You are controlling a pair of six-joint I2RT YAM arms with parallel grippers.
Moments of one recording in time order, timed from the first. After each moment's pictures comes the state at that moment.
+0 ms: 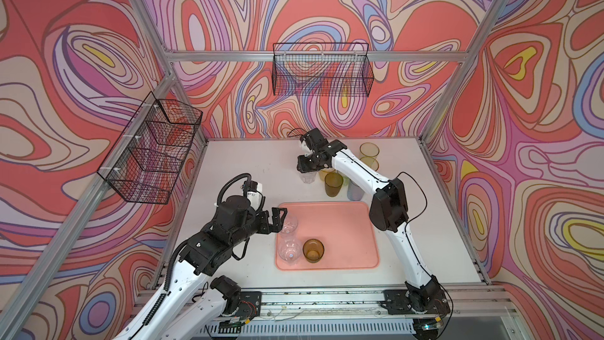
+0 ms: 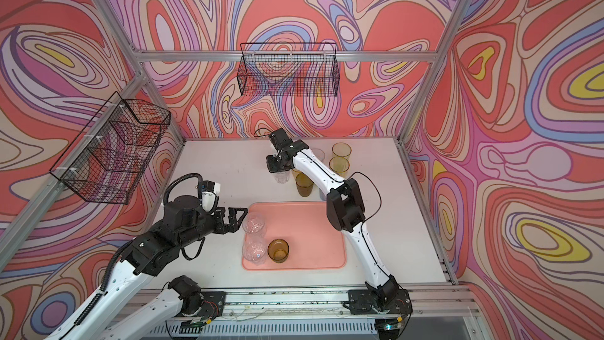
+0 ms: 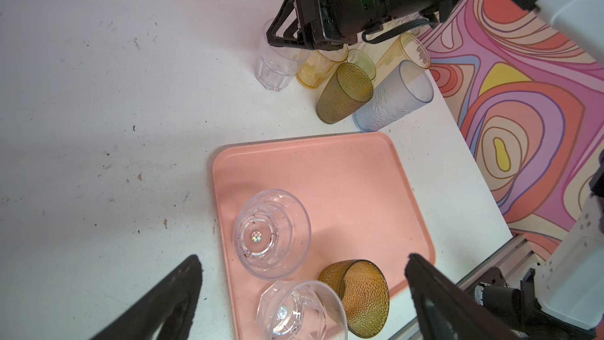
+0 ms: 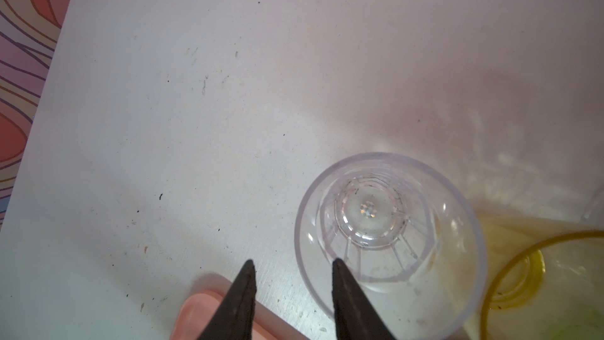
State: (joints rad) left arm -0.54 0.71 0.80 -0.67 0.05 -0.52; right arm 0.60 2.42 2.34 -0.88 -0.15 0.29
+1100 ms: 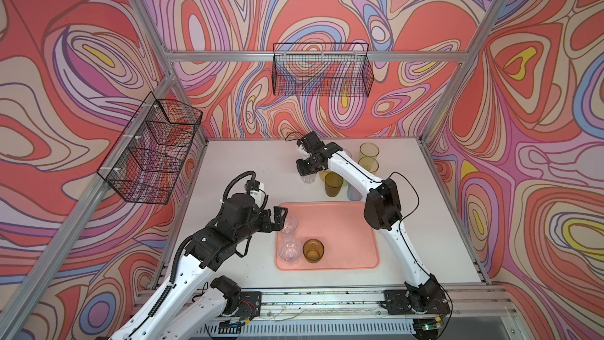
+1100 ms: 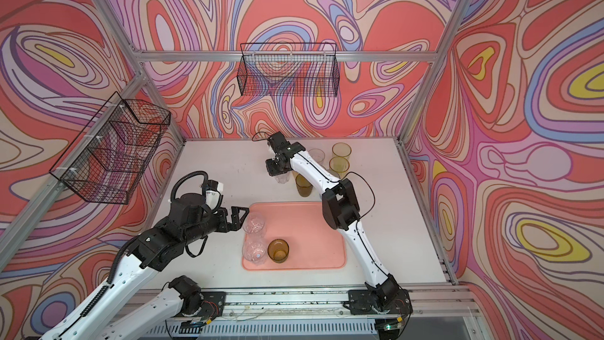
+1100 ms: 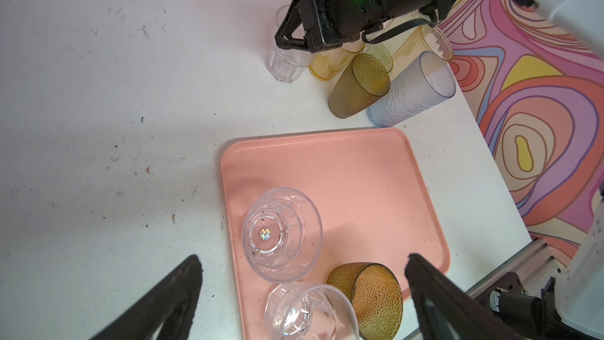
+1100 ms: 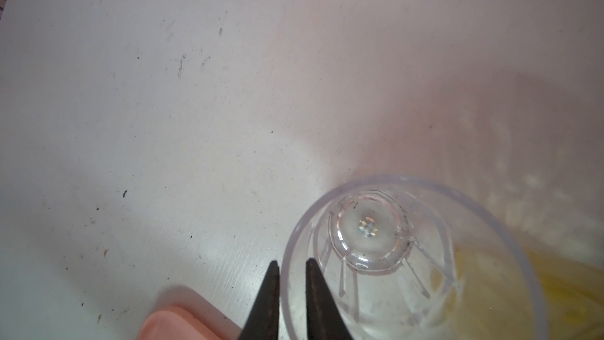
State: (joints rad) left arm -0.54 0.76 0.80 -0.67 0.03 -0.52; right arm 0.60 2.50 2.41 -0.90 -0.14 0.22
